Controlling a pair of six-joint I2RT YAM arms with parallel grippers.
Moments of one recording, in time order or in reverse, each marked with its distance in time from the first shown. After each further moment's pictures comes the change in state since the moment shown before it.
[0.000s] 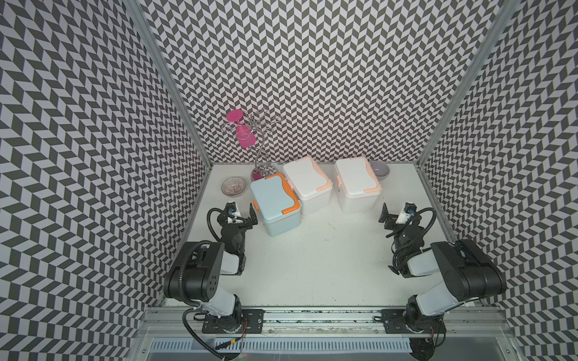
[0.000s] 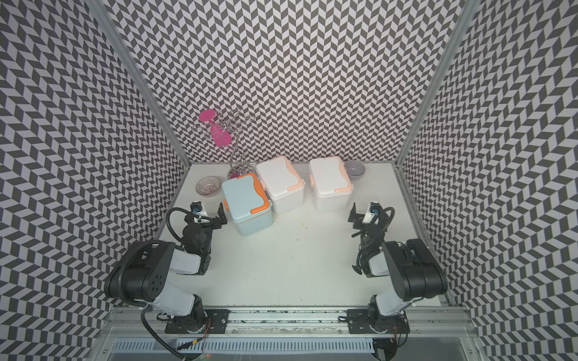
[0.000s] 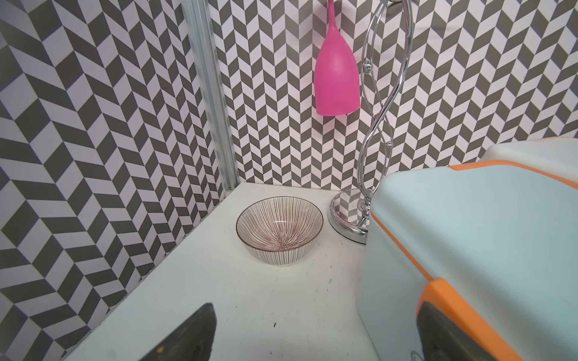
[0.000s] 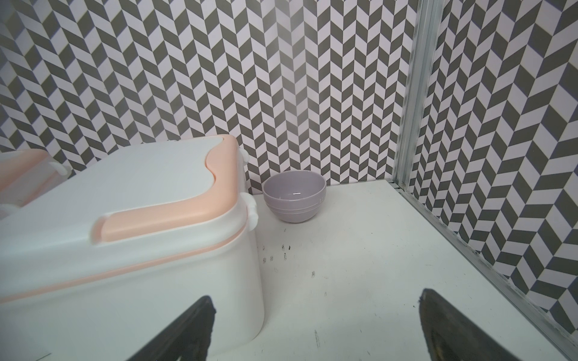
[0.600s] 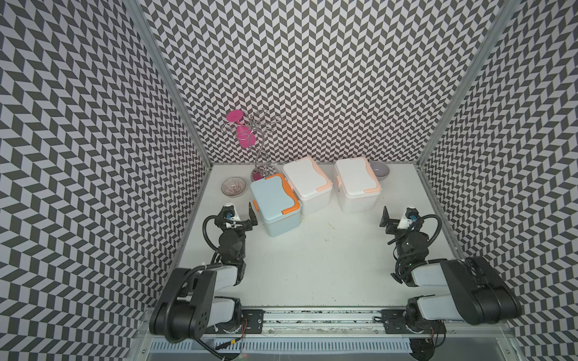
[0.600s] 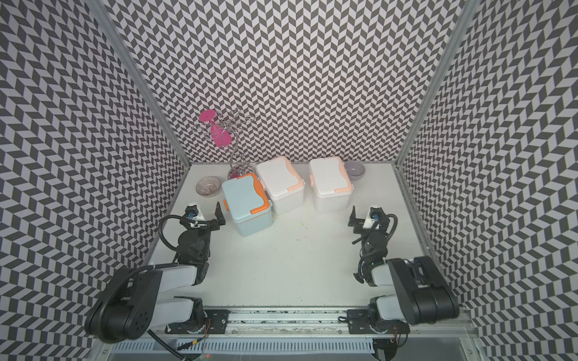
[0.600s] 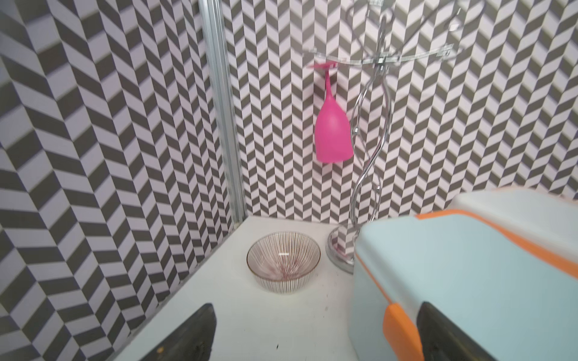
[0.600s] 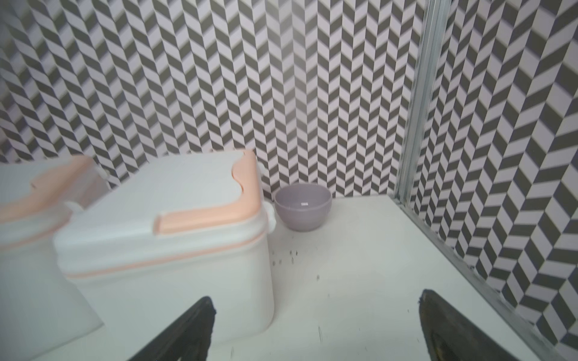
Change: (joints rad) left arm -0.085 -0.326 -0.069 -0.087 -0.092 0.035; right arm 0.051 -0.258 -0.077 -0.080 -0.015 -0.045
